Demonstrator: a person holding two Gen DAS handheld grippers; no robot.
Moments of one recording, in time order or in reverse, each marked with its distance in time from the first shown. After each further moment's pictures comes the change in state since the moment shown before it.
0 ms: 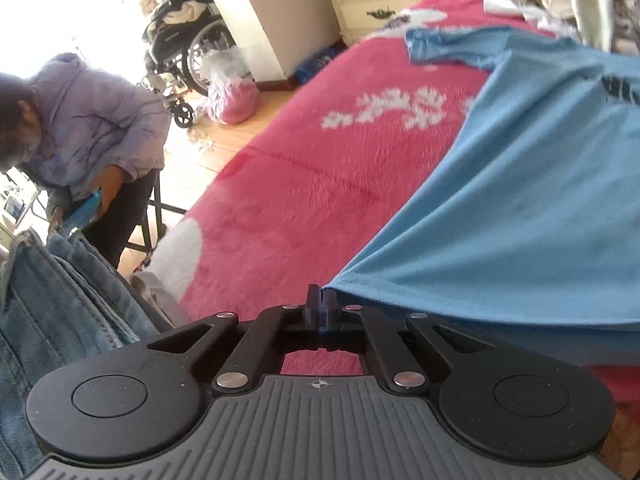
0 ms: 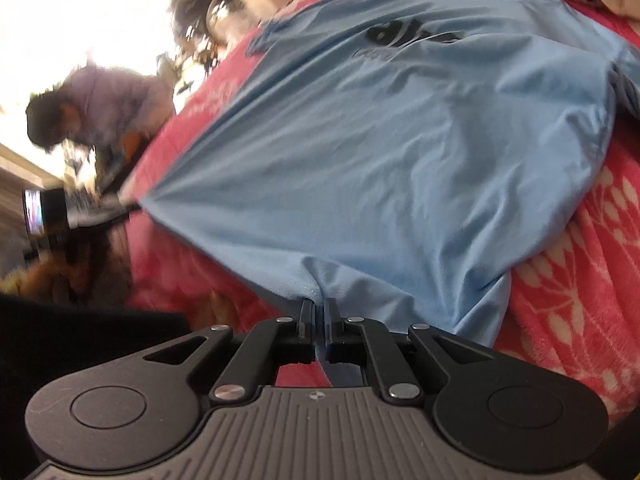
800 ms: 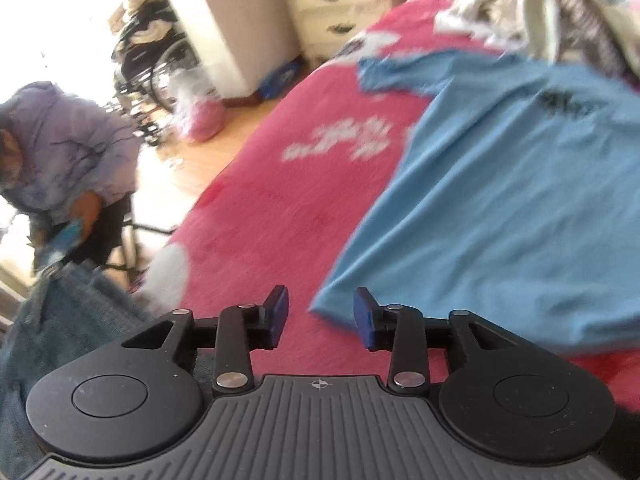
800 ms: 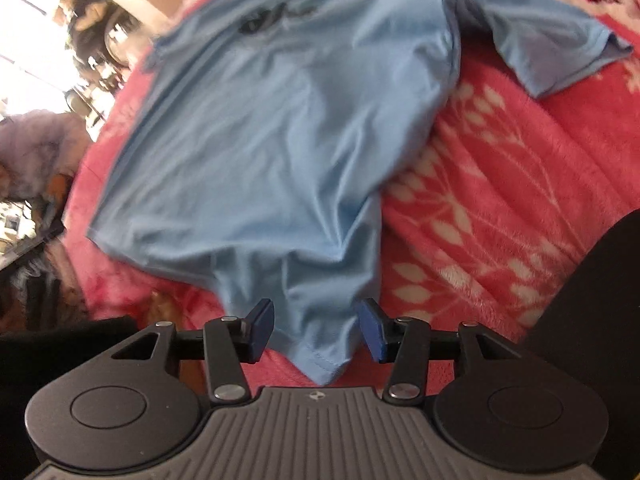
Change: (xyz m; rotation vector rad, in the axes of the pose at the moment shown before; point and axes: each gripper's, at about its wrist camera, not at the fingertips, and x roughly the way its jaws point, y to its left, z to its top) left arm -0.058 -0.004 0.013 0.031 -0.064 -0.154; right arm -0.029 -0.039 -0.020 0.294 0.058 -0.175
